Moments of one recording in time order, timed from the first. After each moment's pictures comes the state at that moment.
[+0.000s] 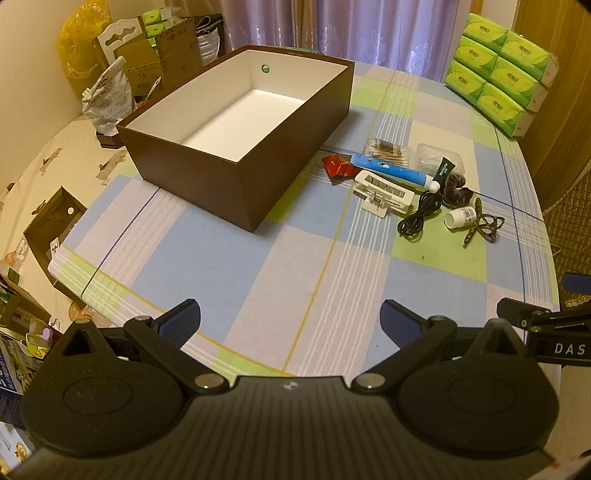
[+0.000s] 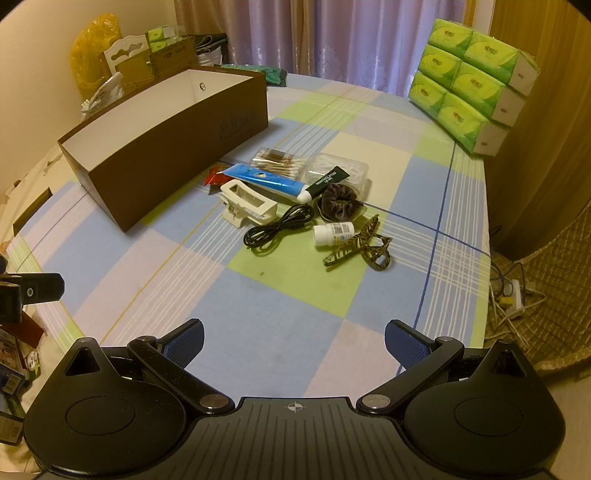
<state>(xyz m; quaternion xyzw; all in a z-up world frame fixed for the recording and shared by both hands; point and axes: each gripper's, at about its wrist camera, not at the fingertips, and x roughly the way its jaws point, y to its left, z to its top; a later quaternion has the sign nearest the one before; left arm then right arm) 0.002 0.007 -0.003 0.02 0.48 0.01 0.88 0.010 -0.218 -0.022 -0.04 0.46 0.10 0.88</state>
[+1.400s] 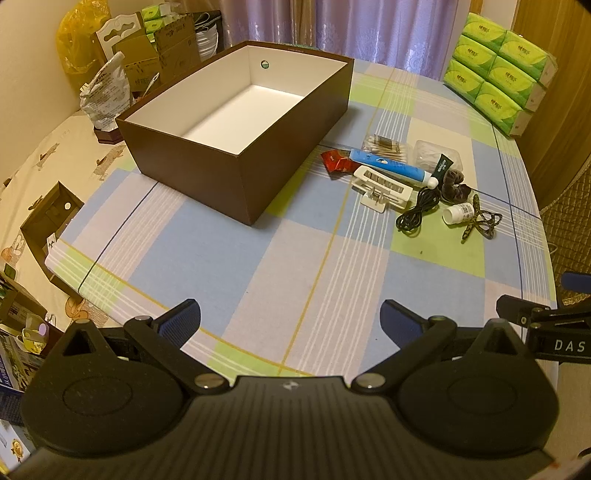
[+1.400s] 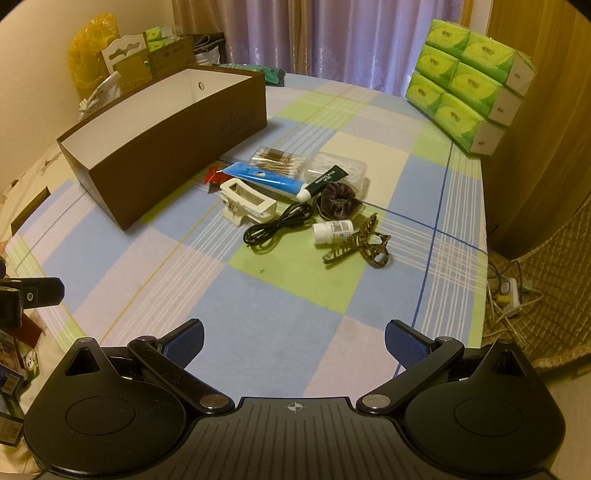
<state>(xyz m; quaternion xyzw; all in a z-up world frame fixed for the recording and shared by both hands) -0.002 0.011 -0.004 0.02 0.48 0.00 0.88 0.005 -0.216 -0.019 -0.04 0.46 0.10 0.88</state>
